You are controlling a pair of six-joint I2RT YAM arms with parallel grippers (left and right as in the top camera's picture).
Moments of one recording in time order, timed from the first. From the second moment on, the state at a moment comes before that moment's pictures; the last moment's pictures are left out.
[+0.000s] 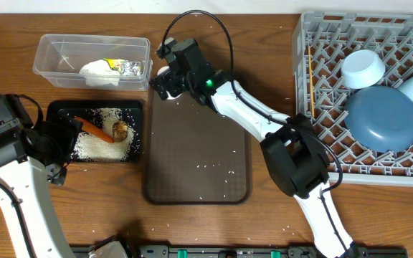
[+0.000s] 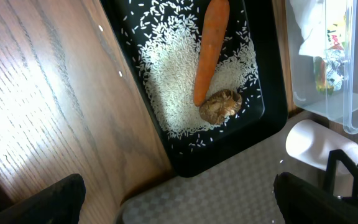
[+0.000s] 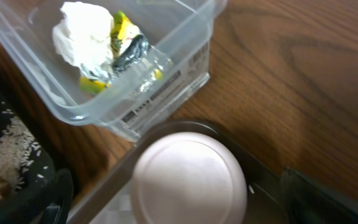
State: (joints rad) left arm 0.50 1.25 1.20 -1.19 0.15 -0.78; right arm 0.68 2.37 1.90 -0.21 -0.16 0.09
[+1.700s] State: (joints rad) left arm 0.50 1.25 1.20 -1.19 0.15 -0.78; right arm -0.18 2.01 1.93 -0.69 0.14 0.09
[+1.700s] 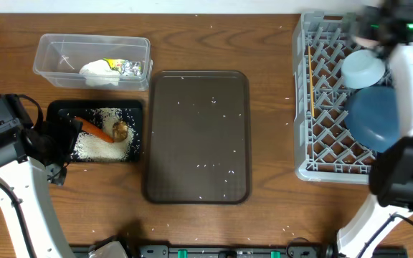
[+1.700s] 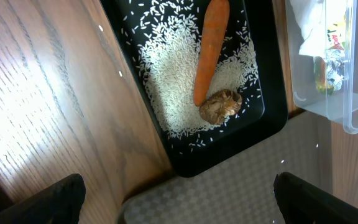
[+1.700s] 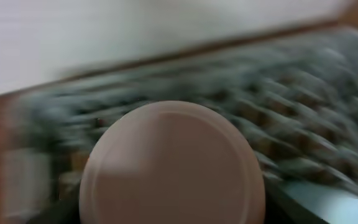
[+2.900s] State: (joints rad) left arm 0.50 1.25 1.20 -1.19 0.15 -0.78; right arm -0.76 2.11 1.92 -0.73 -0.01 0.01
